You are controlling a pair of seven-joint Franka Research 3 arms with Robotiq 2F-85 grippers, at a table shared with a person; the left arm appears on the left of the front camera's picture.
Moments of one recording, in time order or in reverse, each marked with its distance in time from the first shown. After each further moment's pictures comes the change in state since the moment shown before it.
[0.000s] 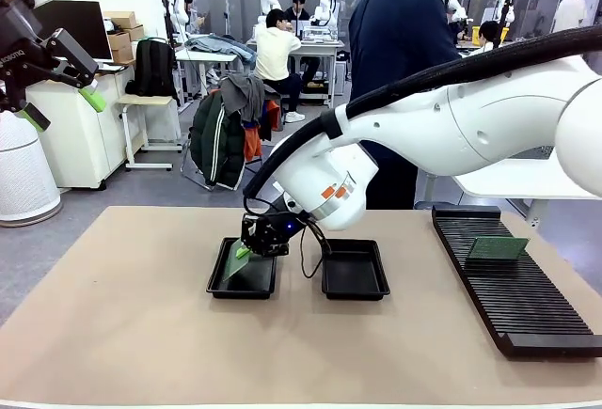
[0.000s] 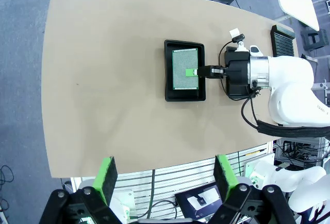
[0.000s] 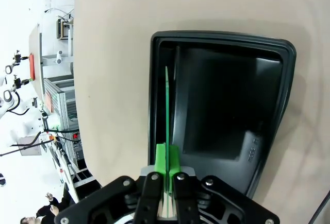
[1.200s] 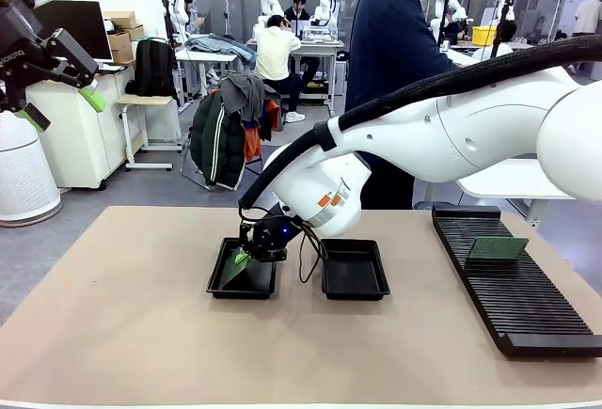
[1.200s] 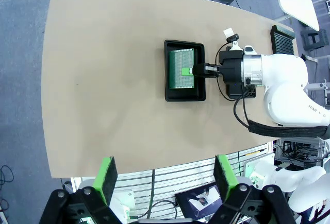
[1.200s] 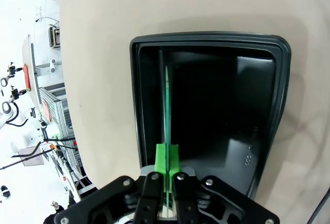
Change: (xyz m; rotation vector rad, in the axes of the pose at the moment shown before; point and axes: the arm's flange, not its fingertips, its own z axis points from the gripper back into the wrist) left arm 0.000 0.000 0.000 0.000 0.000 0.000; right arm 0.004 -0.005 -0.015 -0.028 0.006 -0.066
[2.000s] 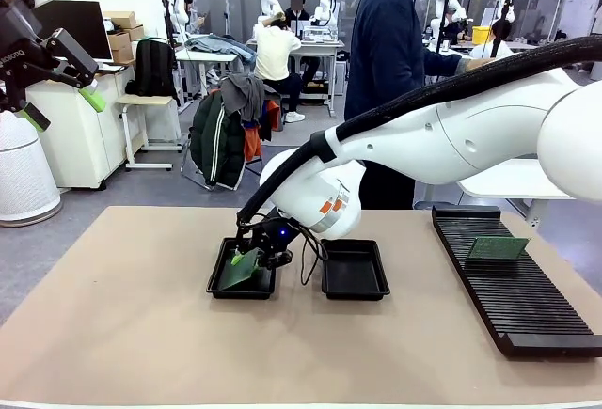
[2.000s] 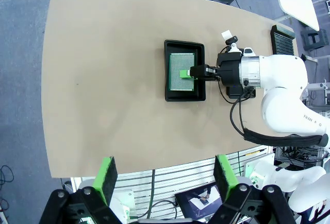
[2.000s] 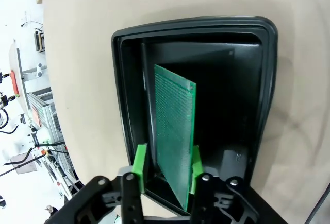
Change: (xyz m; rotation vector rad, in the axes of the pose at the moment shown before) left arm 0.000 0.000 0.000 0.000 0.000 0.000; right arm -0.006 0.002 -0.002 -0.080 0.007 -0.031
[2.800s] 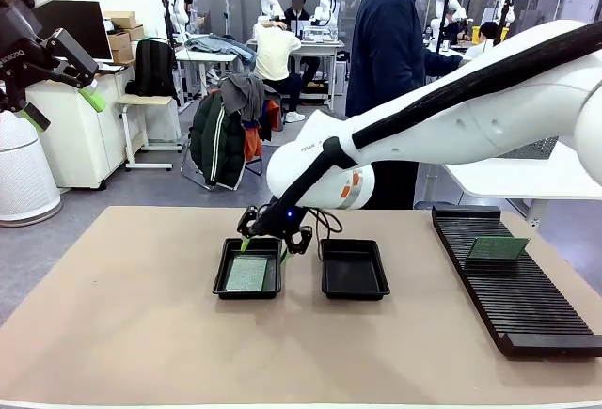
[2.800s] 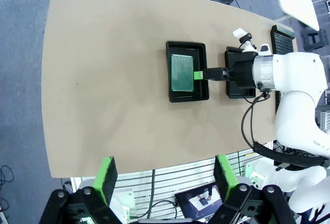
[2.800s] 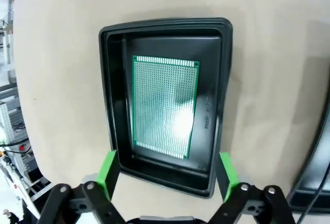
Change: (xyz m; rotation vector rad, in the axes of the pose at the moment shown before) left arm 0.000 0.000 0.000 0.000 0.000 0.000; right arm -0.009 0.029 0.049 -0.261 -0.014 0.099
